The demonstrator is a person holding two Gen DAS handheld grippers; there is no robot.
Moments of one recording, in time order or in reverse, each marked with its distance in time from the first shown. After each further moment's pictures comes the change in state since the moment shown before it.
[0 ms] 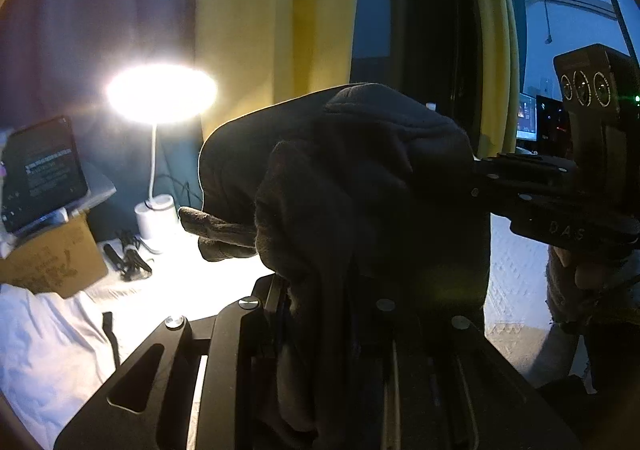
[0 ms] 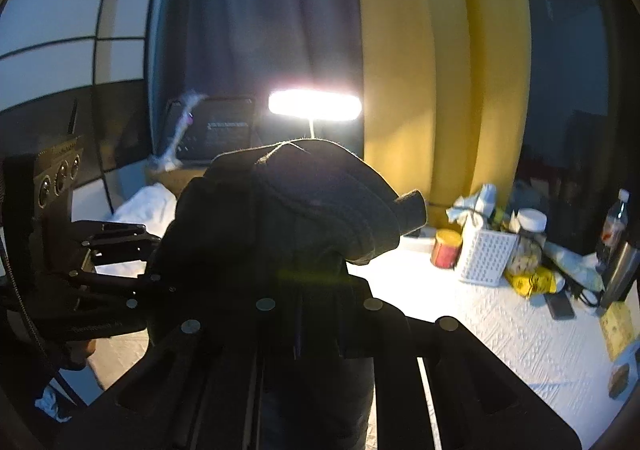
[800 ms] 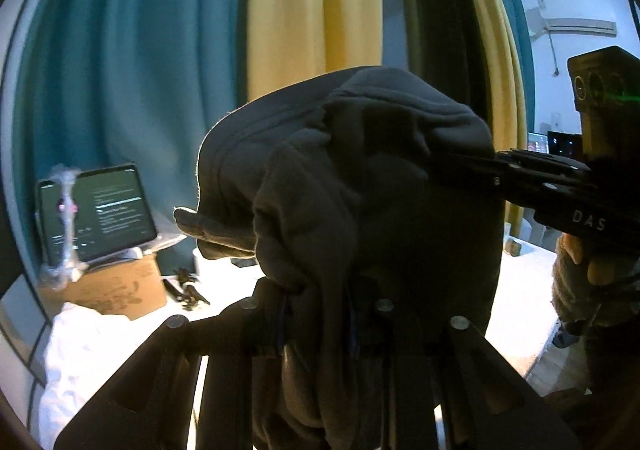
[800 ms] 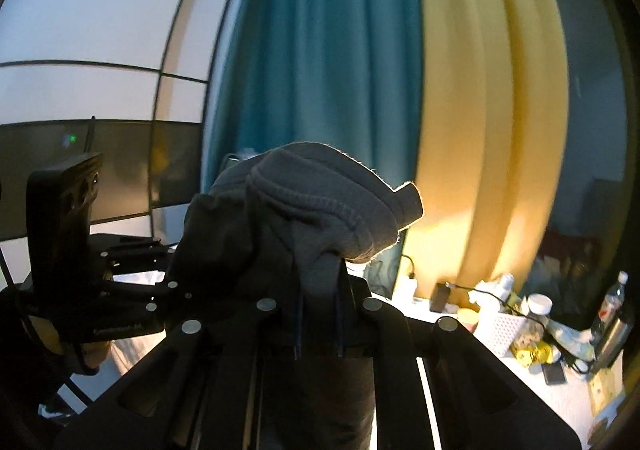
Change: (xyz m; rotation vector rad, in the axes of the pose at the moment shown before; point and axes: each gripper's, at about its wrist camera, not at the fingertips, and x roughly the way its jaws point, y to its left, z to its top) left arm -0.094 0.035 0.009 -0.008 -0.183 0.105; right arm -0.056 0.077 0.057 -0.143 -0.184 0.071
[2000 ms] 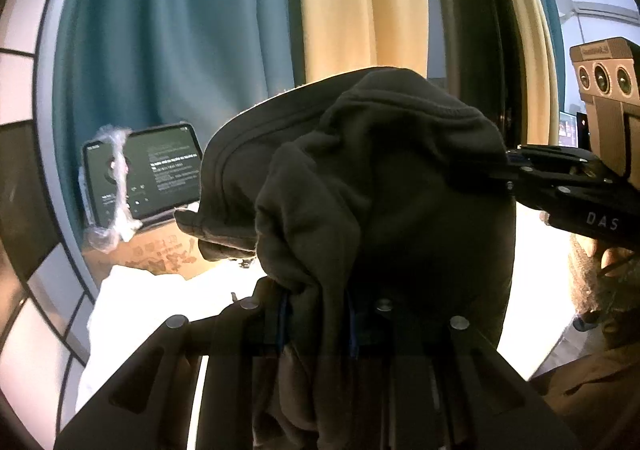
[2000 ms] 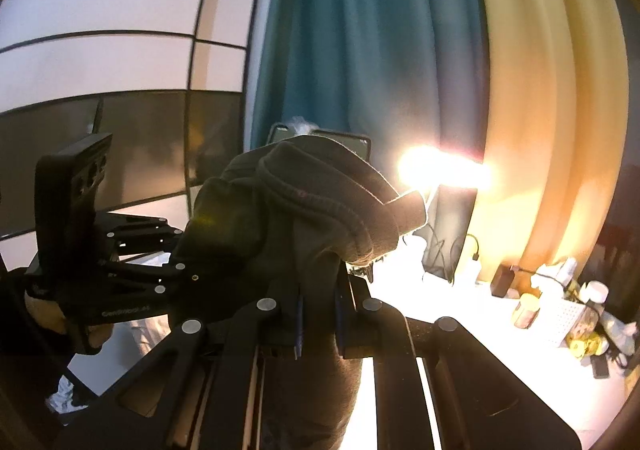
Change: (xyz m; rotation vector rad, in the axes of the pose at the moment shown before) left arm 0.001 0.080 -0.038 -0.011 0.122 0.096; right arm 0.062 0.049 -0.011 0.029 0.109 0.135
